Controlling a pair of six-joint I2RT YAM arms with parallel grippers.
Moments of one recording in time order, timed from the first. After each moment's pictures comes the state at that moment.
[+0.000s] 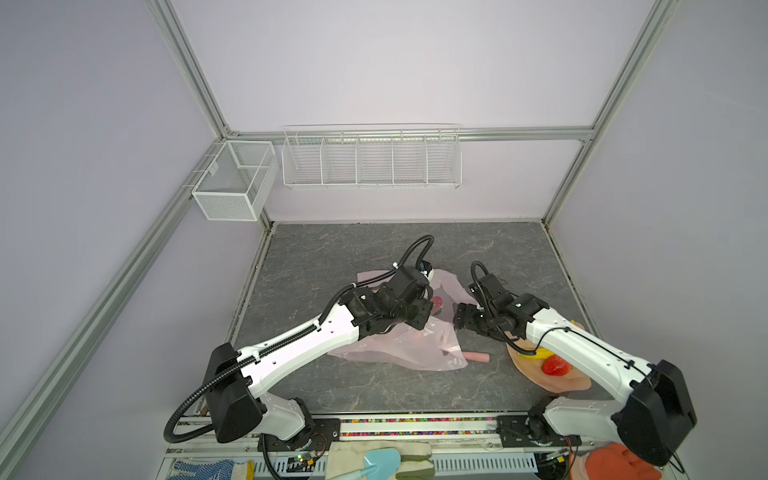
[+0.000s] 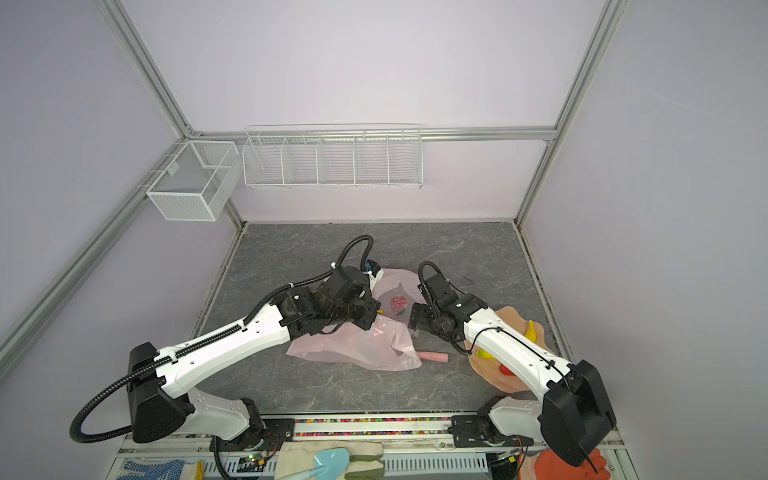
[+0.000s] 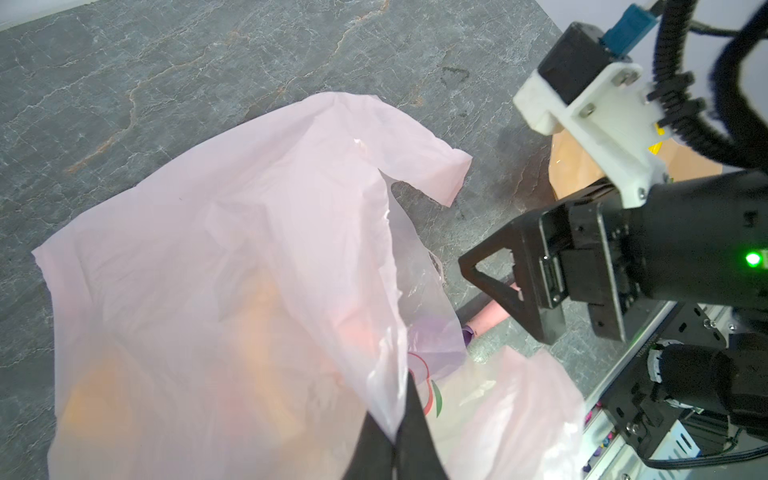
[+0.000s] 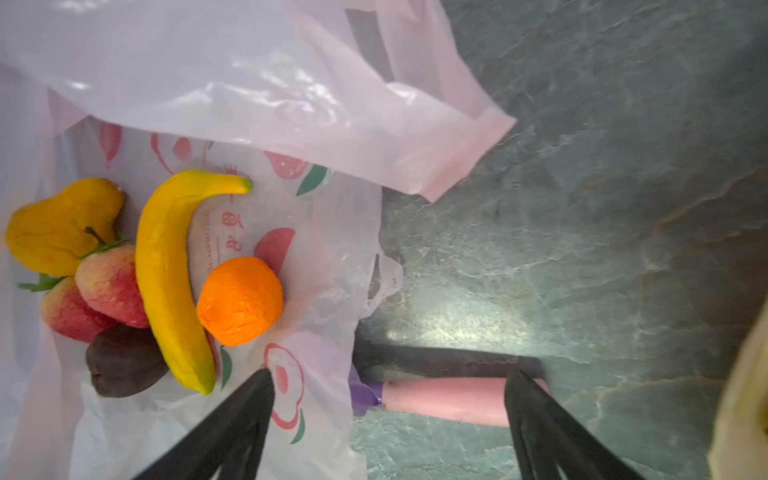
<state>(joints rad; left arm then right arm) -1.02 1.43 1.29 -0.65 -0.10 -0.35 0.60 1.26 0.91 -0.80 0.05 0.80</state>
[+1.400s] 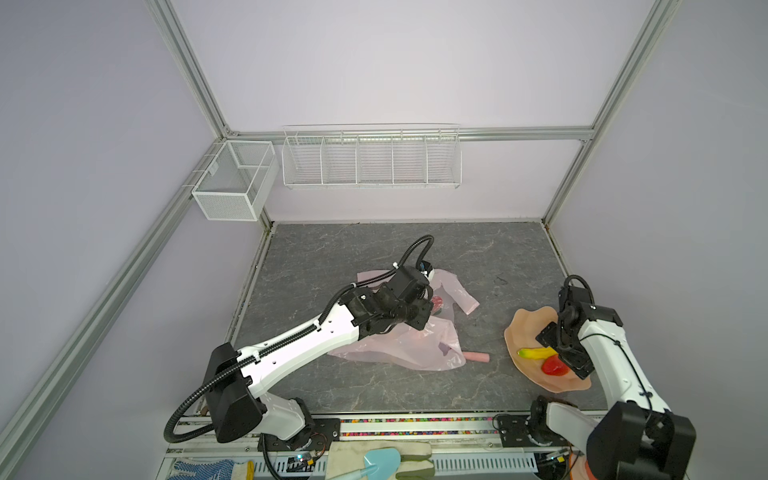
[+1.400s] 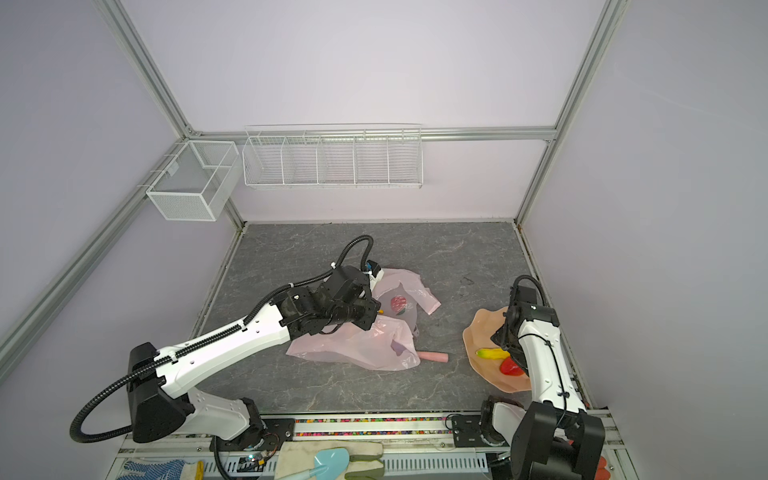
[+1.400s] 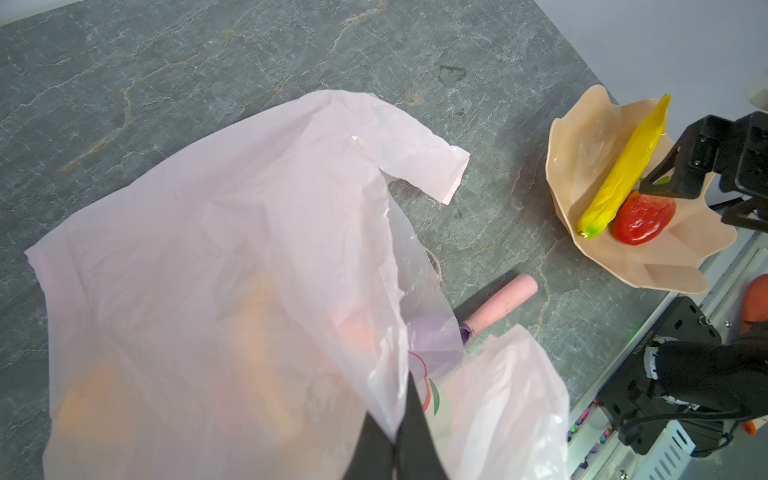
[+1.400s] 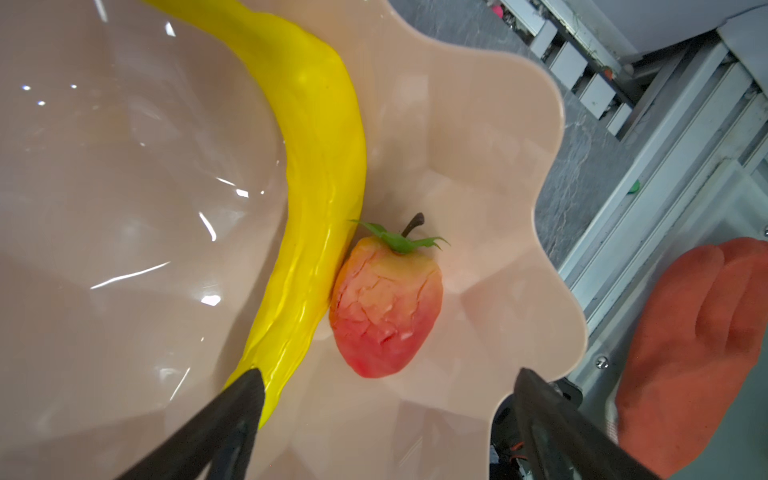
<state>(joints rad) -1.02 1.43 1.29 -0.65 -0.09 -0.35 -0.25 1.13 0.79 -1.16 0.25 0.72</state>
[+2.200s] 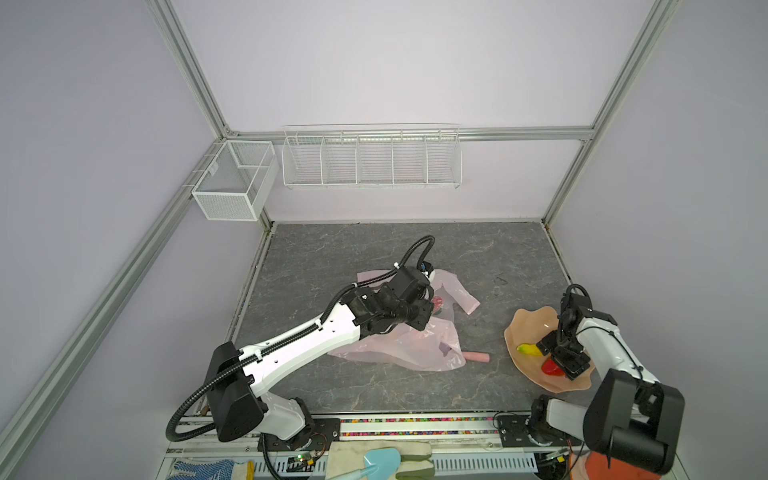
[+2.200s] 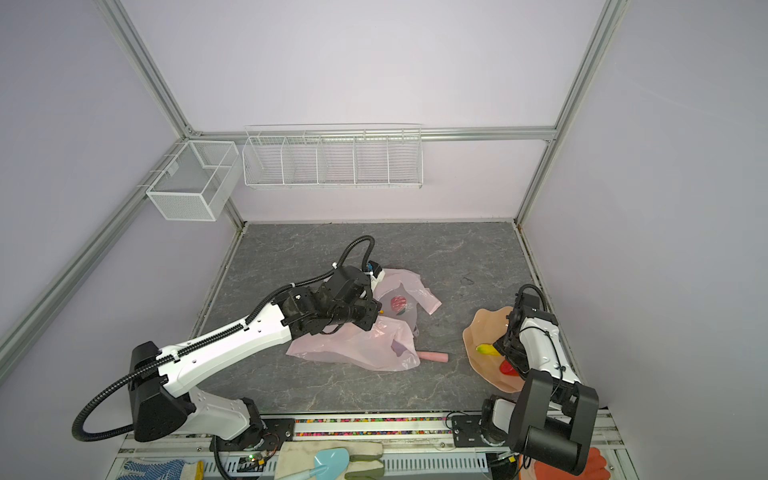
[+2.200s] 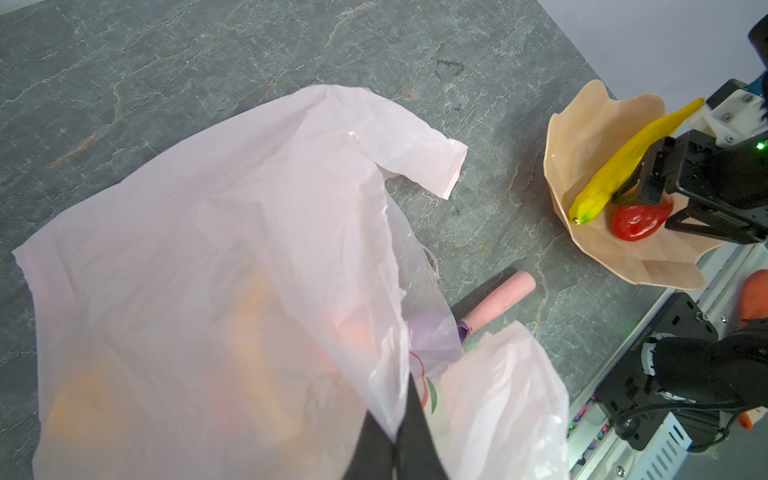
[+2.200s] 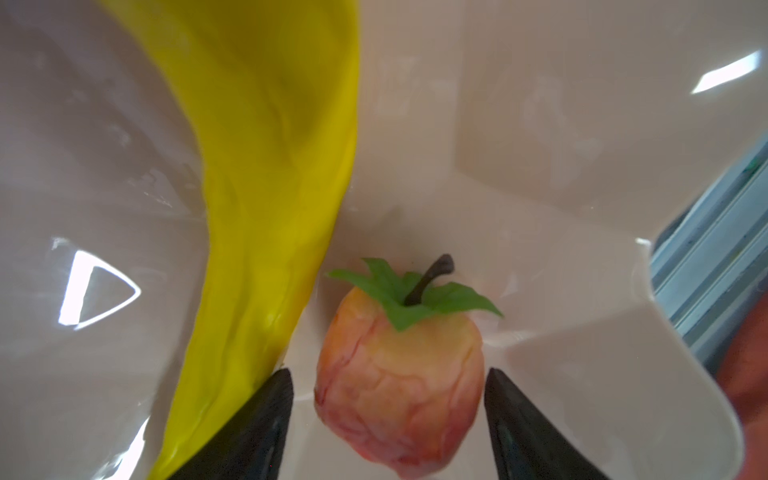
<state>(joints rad) -1.02 1.45 1.29 -0.65 -0.08 -0.35 -0.33 1.24 0.69 -1.00 0.18 0.71</state>
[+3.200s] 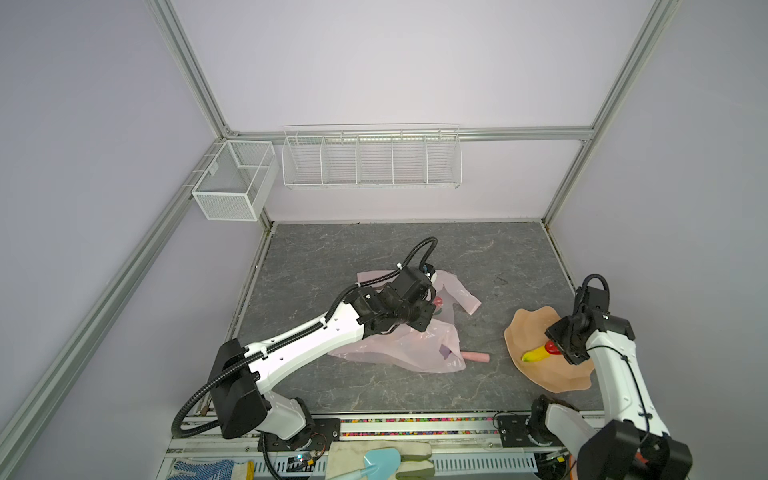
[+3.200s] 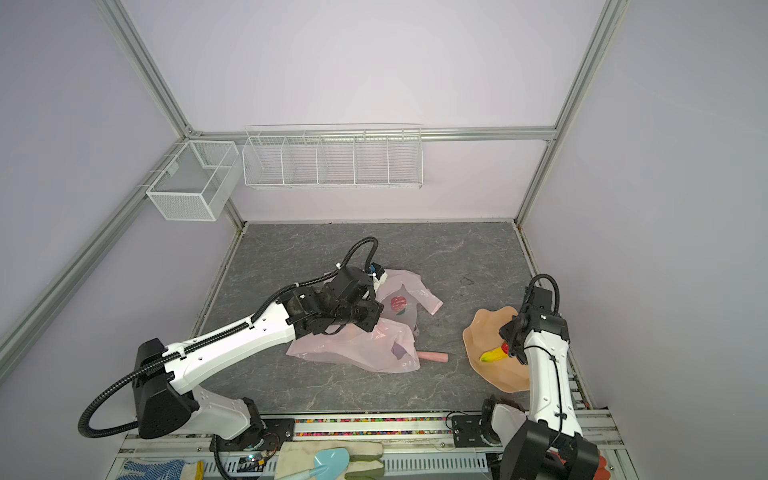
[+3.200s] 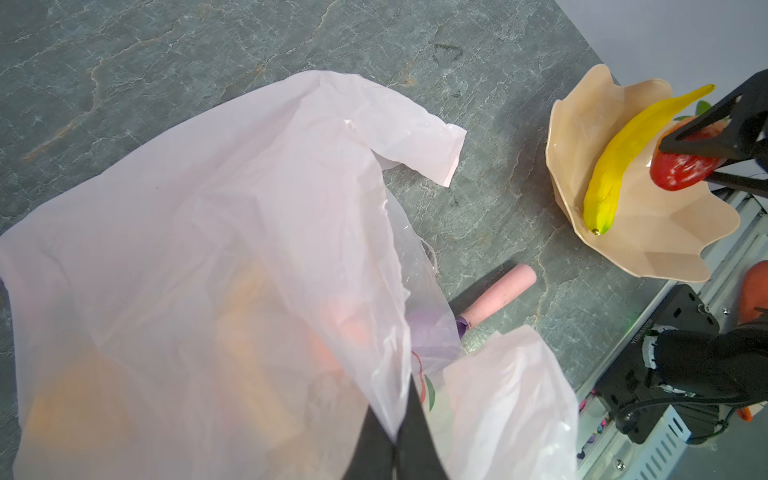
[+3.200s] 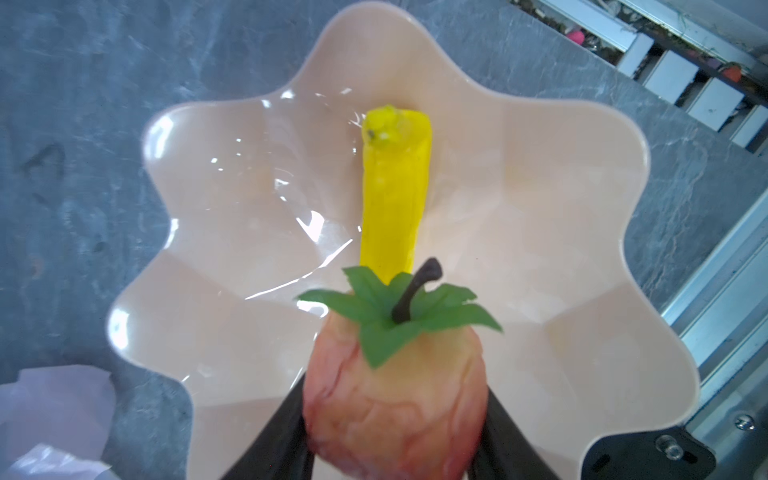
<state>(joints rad) -1.02 1.46 1.29 -0.65 -0.06 -0.35 -0.33 1.00 0.79 -1.03 0.07 0.72</state>
